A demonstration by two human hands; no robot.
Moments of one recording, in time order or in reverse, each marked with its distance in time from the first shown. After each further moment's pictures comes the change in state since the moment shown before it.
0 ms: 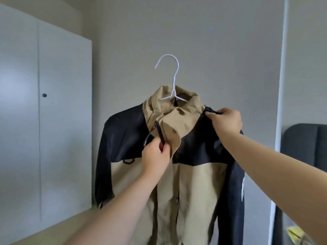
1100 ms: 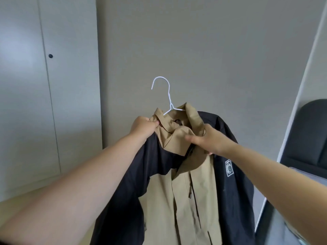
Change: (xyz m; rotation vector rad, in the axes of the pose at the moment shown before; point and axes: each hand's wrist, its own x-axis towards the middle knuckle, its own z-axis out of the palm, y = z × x) left_hand 0.010 -0.072 -0.018 -0.030 -0.241 -0.523; right_hand -0.100 0.083 0.010 -0.325 -0.890 -0.057
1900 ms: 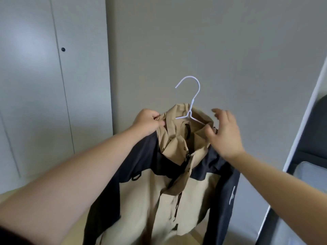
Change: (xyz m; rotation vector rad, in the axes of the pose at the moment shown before) left_hand -0.030 -0.011 -0.034 0.191 -0.102 0.279; right_hand -0.021 0.014 0.032 -0.137 0.588 -0.363
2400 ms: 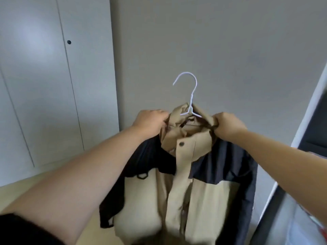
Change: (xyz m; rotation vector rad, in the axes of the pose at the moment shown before) left_hand -0.054 -0.002 -0.014 0.835 -0.065 0.446; right_hand 0.005 -0.009 -0.007 -0.329 -0.507 0.137
